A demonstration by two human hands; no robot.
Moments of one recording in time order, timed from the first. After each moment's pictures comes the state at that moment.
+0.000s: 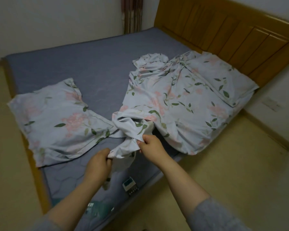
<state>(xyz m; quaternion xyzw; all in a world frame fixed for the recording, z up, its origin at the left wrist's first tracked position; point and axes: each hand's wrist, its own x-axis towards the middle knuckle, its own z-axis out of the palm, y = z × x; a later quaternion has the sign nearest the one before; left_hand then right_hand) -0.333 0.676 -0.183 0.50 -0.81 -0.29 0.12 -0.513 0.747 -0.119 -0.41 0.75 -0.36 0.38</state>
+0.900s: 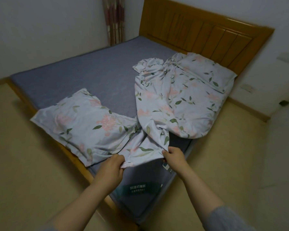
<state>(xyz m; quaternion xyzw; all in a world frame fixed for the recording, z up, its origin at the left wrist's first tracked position) -0.043 0.604 -0.133 0.28 -0.92 -0.28 0.08 -0.236 0.743 -0.116 -0.19 0.86 -0.37 0.29</state>
